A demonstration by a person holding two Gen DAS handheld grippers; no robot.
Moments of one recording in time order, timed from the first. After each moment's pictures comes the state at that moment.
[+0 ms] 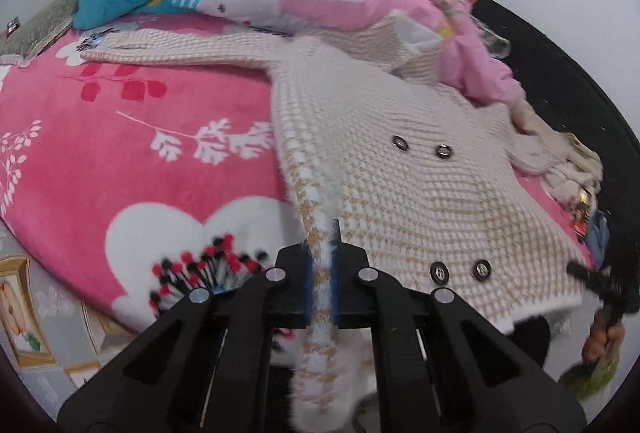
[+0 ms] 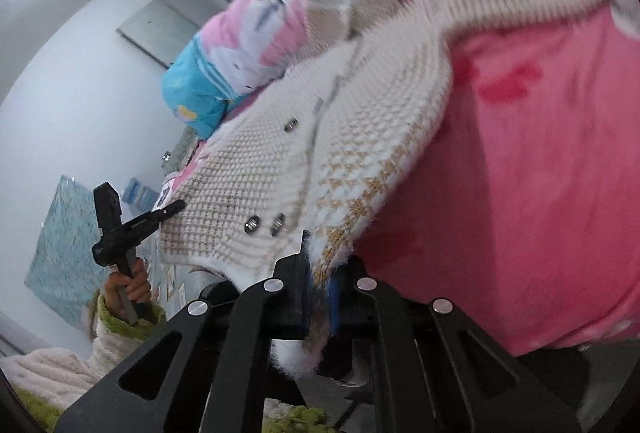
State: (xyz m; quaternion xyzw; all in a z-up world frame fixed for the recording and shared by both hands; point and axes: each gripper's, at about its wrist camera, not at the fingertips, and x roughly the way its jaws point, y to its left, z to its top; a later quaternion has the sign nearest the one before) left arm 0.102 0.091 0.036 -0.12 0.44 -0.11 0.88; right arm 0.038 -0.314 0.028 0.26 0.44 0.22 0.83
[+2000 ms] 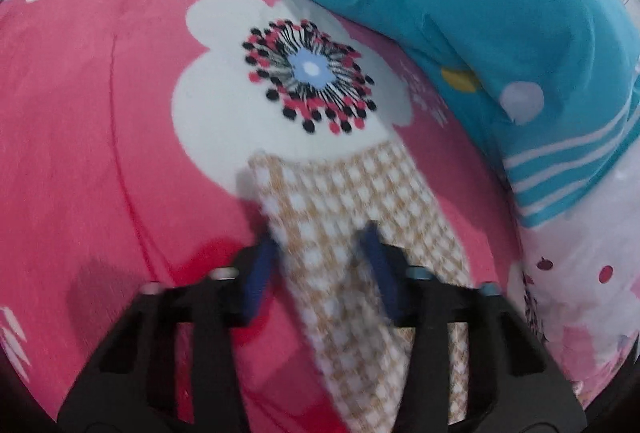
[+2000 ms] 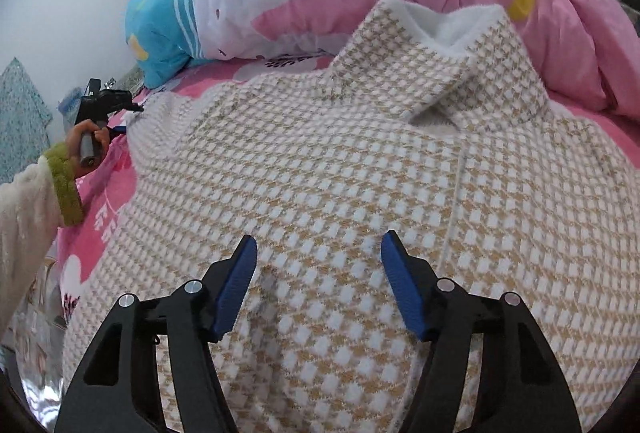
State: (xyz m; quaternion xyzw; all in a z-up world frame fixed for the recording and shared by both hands) left arm 0.435 0.432 -0.066 -0.37 0.39 0.26 0.80; right arm 0.325 -0.126 -0.045 0.03 0.45 0.21 0.87
